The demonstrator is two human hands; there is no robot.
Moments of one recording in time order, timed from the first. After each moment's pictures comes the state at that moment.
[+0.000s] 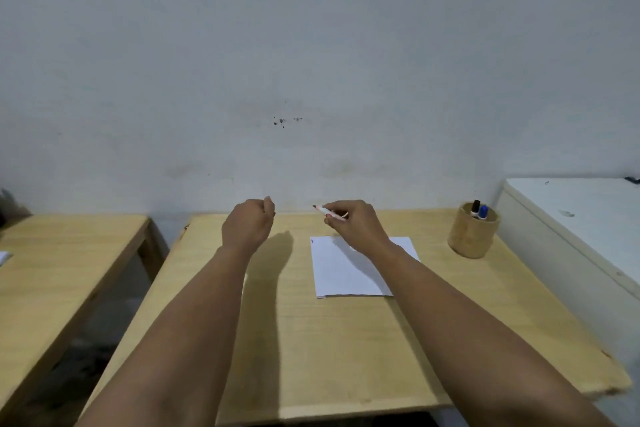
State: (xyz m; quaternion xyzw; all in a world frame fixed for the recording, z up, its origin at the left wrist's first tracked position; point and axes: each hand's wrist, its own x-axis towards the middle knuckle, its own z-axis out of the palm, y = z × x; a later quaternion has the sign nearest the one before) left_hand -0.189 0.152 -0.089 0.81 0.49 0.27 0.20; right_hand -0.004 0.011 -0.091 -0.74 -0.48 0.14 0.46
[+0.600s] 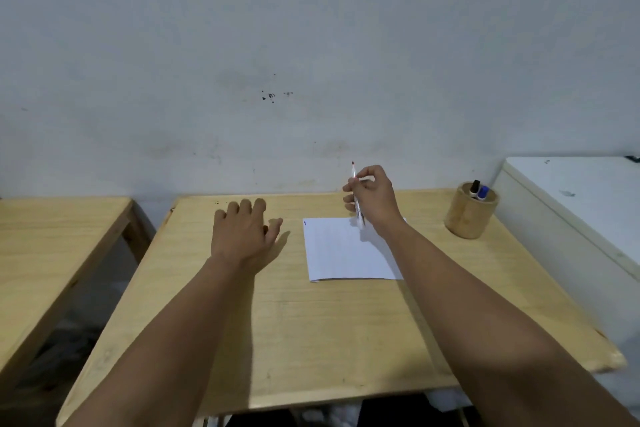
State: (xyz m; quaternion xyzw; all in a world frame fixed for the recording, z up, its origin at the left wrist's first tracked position) left_hand -0.201 0.140 -0.153 0.89 0.41 0.19 -0.08; right_hand 0.026 0.004 -0.092 -0.64 -0.29 0.24 0.67
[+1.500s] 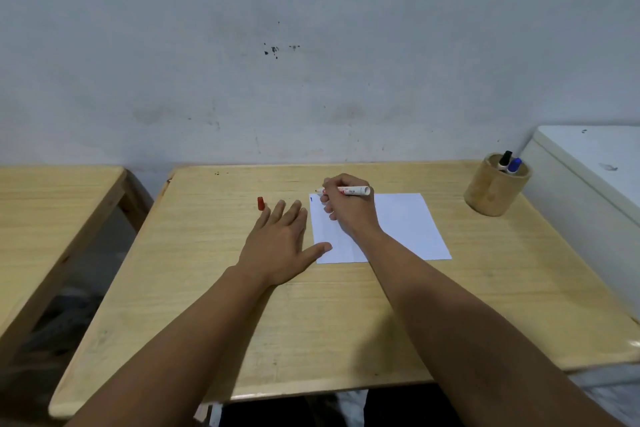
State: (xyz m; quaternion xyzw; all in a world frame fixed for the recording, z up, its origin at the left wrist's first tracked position) left_hand -0.191 0.094 -0.188 0.95 0.30 0.08 0.07; right_hand -0.018 0.035 -0.166 -0.68 -0.28 0.26 0.63
